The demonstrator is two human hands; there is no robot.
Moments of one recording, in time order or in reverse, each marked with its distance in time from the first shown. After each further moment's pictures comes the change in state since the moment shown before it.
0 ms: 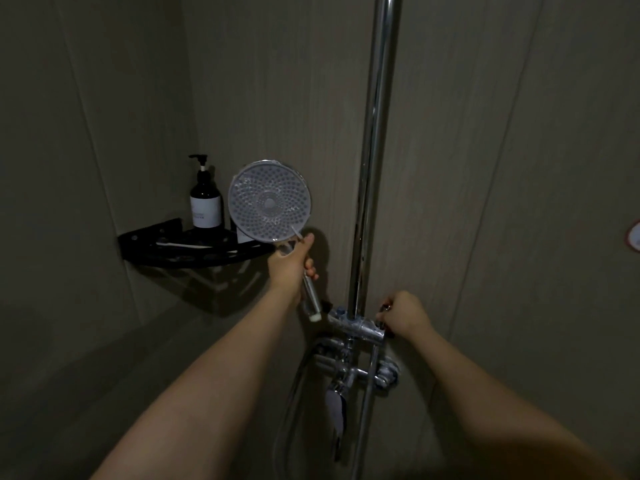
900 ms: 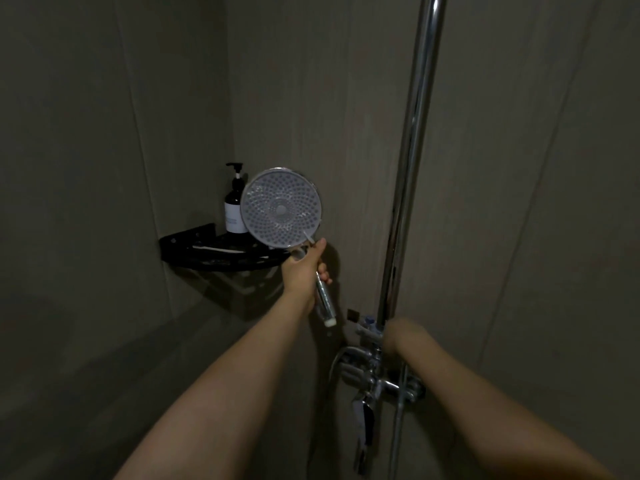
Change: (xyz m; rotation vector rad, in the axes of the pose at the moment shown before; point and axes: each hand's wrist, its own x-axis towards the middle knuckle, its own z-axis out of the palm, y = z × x) left_hand 0.005 0.016 -0.026 -0.074 0.023 -0.011; right_hand -0.019 -0.057 0.031 -0.602 -0.336 0.029
